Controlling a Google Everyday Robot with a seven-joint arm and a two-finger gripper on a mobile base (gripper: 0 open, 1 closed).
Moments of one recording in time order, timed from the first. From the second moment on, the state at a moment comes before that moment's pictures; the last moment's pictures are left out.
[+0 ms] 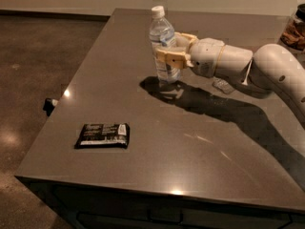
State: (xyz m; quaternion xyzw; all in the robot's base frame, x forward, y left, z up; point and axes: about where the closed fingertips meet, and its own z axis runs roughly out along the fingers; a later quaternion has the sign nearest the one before) arm 0.639 -0.060 0.949 -0.38 0.59 0.32 0.64
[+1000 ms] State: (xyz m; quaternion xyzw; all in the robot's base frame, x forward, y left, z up) arm 0.630 -0.063 0.945 -0.35 0.60 0.31 0.65
